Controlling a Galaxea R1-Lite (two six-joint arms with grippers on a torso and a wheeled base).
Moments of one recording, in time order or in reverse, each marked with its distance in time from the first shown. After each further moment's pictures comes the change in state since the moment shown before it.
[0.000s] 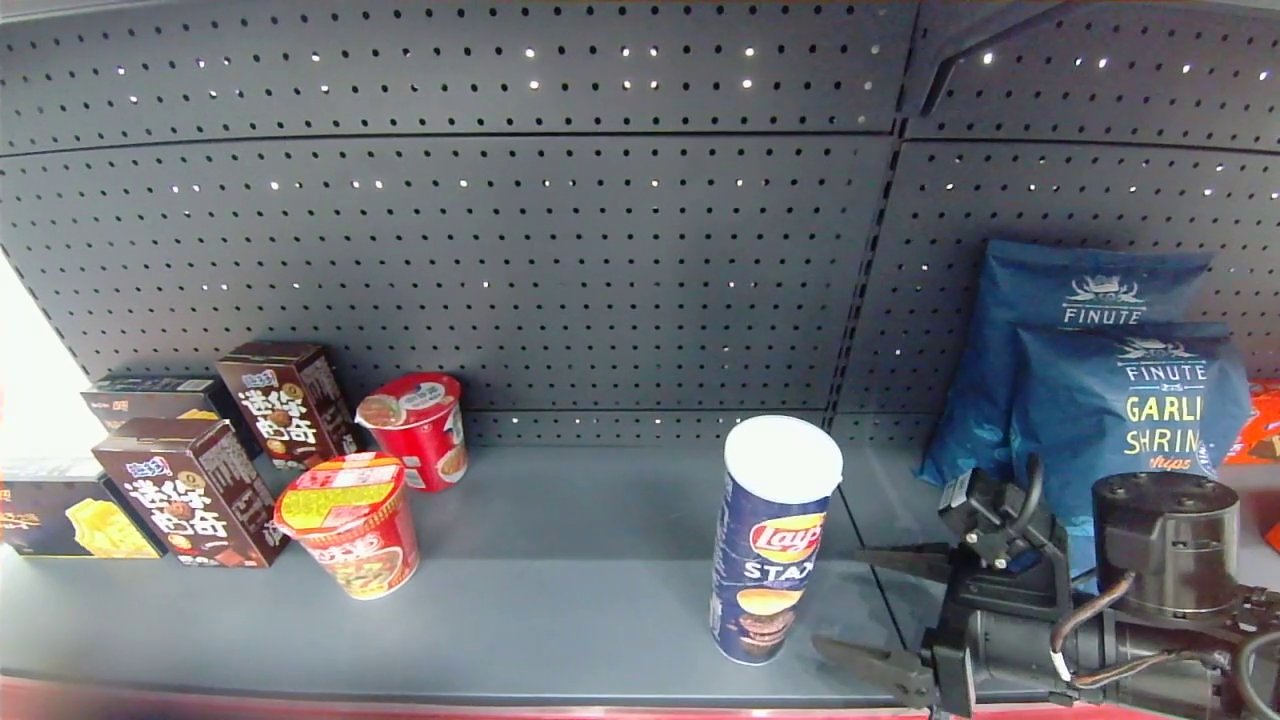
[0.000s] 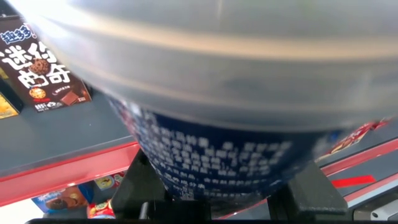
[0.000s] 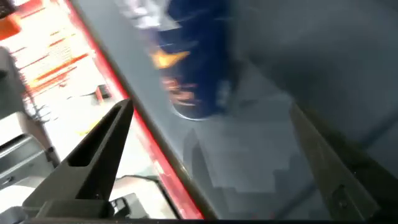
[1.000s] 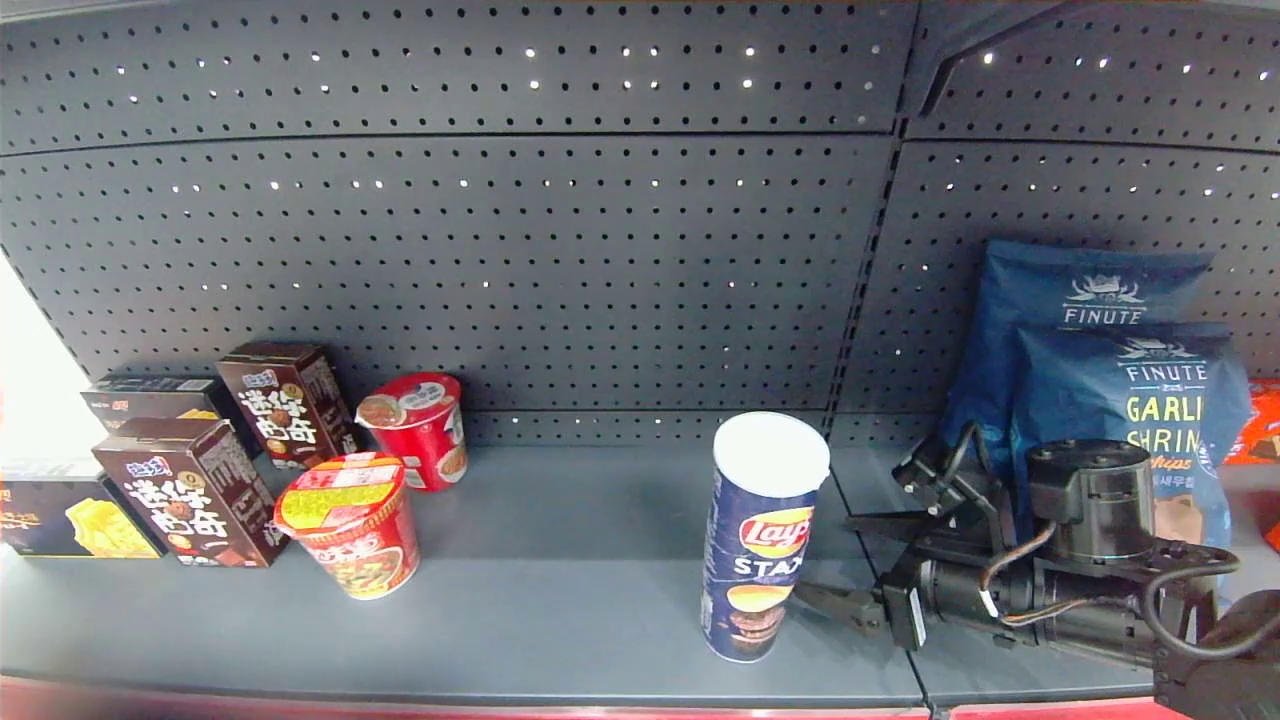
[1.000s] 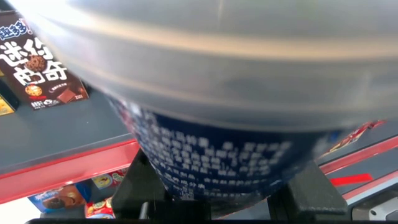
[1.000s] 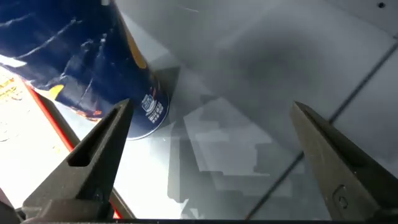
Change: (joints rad) left arm -0.001 -0.005 0.013 0.000 -0.001 -0.004; right arm -0.006 0.112 -0.136 0.044 -0.101 0.001
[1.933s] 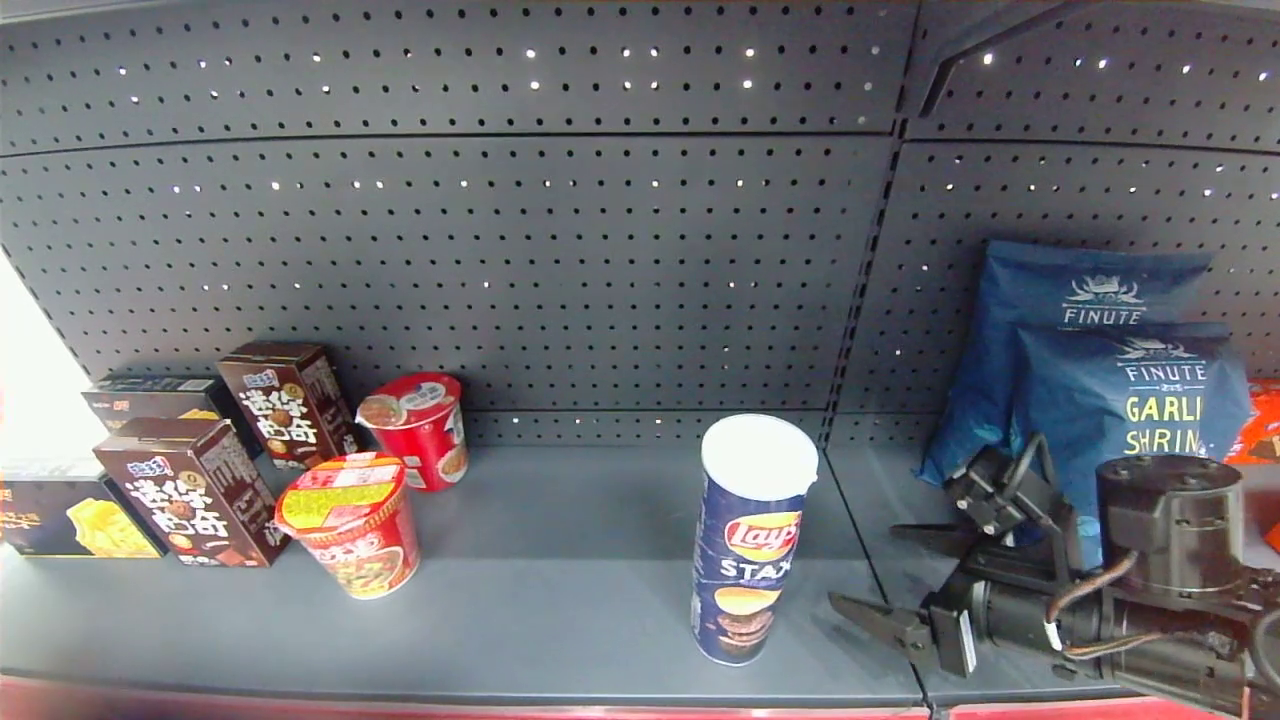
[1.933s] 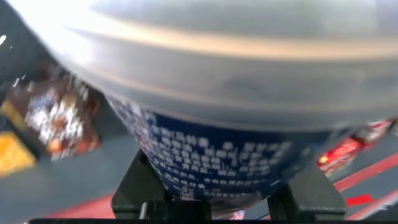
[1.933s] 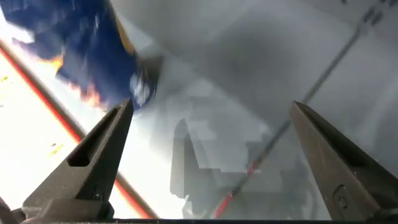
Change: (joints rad) left arm -0.025 0.190 -0.299 -0.011 -0.068 0.012; right arm 0.001 -0.150 0.103 0.049 -0.096 0.005
